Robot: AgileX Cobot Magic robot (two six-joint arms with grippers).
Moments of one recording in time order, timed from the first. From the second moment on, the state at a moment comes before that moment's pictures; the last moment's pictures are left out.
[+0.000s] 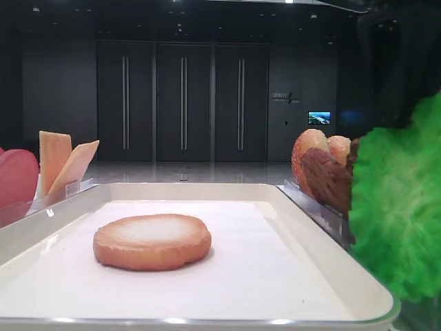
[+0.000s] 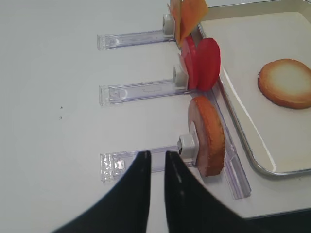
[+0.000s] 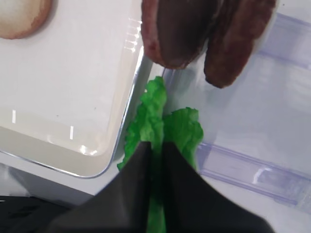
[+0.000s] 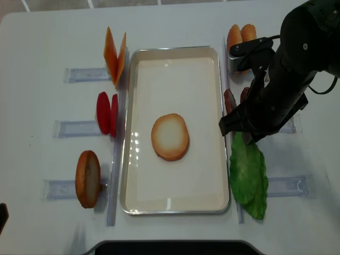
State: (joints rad) left arm -0.09 -0.02 -0.47 0.01 1.11 0.03; right arm 0.58 1.54 -1.08 0.15 1.08 0.17
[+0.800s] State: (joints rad) left arm -0.09 -0.02 -0.47 0.01 1.11 0.03; right arm 0.58 1.46 -1.31 0.15 1.22 0.17
